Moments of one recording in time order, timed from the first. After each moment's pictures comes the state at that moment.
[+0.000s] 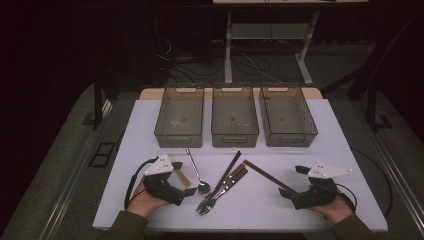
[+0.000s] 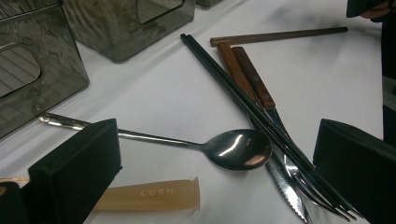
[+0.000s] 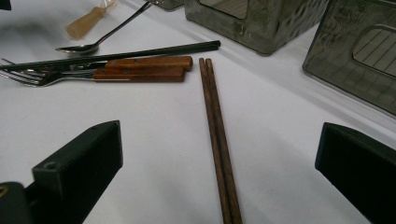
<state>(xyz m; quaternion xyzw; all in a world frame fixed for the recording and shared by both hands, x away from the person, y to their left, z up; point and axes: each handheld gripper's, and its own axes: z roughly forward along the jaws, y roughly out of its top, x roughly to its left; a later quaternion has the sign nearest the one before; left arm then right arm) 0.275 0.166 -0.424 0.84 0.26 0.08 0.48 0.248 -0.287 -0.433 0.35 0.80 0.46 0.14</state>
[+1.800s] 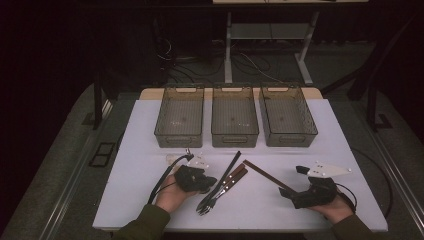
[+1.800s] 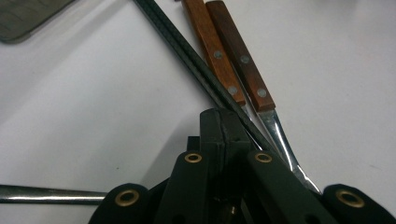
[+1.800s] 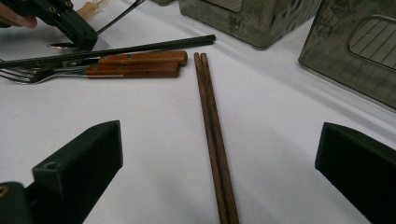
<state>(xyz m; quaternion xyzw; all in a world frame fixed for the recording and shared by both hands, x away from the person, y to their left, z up) 0.303 0.093 -0.443 0.90 0.23 0.02 0.38 0.249 -0.288 -0.435 0.36 0.80 0.45 0.14</state>
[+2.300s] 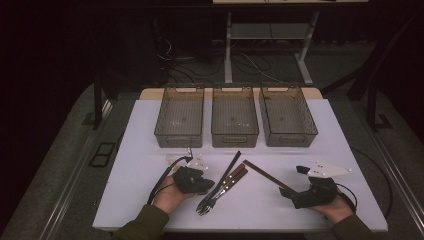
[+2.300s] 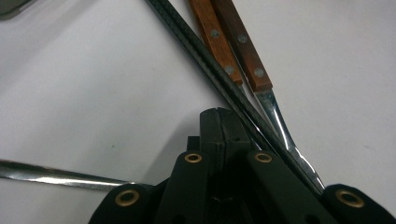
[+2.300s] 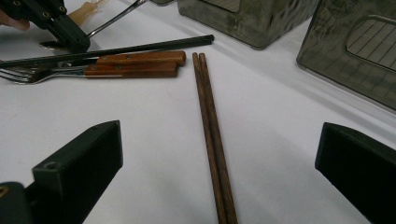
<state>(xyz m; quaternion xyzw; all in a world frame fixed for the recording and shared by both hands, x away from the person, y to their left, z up) 0.301 0.097 -0.443 0.91 0.22 0.01 0.35 0.249 -0.288 -0.435 0.36 0.80 0.45 0.15</state>
